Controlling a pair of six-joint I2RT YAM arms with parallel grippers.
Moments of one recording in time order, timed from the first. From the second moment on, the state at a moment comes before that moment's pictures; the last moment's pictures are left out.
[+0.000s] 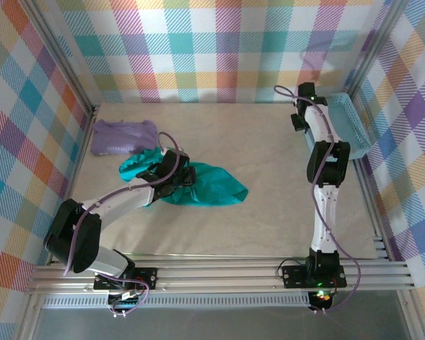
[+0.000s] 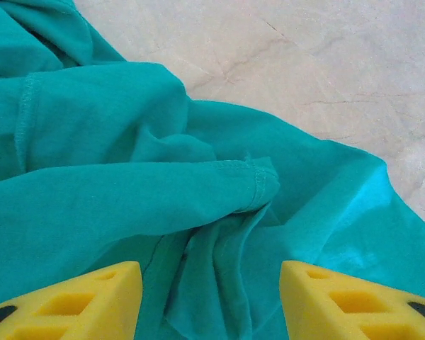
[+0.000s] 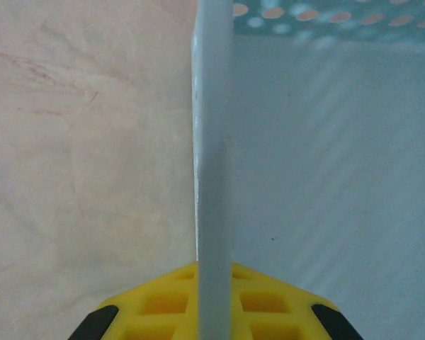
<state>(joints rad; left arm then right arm) -0.57 1.44 0.89 -0.30 -0.20 -0.57 0.00 2.58 2.45 -0.96 0.29 -0.25</state>
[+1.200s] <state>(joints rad) -0.21 1.30 0.77 -0.33 -0.11 -0.64 0.72 1.85 1.30 -0.51 -0.28 0.06</state>
